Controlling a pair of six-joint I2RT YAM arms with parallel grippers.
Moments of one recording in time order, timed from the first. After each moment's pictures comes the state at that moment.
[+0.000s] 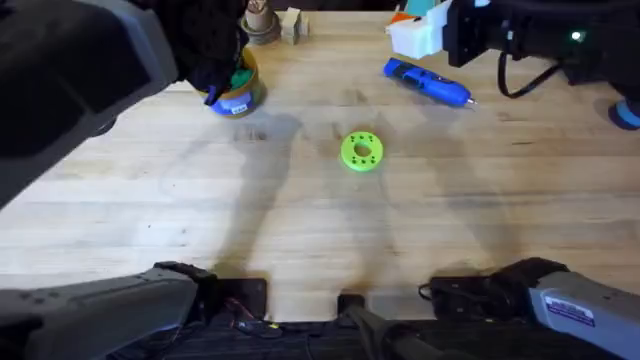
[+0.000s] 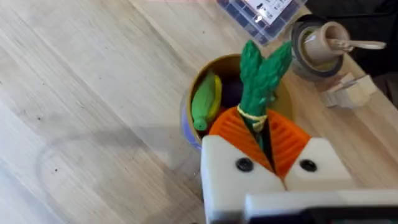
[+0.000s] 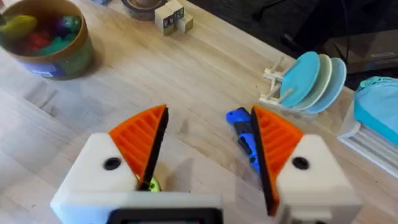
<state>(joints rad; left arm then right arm) -0.29 1.42 1.13 -0.60 -0.61 -1.00 0.30 1.21 1.07 -0.37 -0.13 -0.19</state>
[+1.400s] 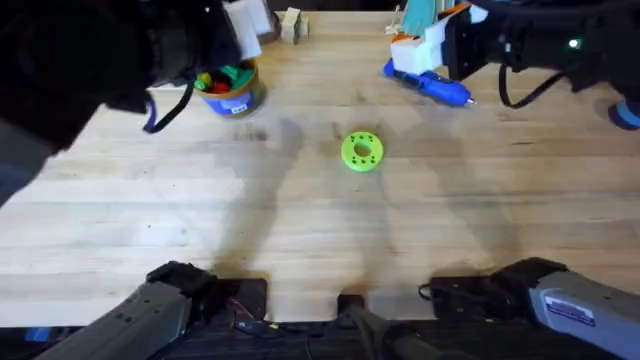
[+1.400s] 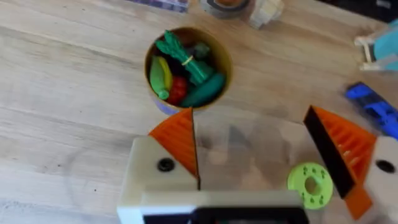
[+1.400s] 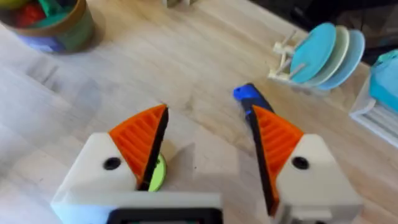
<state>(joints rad) -0.31 1.09 1.13 -0.74 -0.28 -0.50 0.30 1.21 1.07 -0.47 -0.13 -0.19</state>
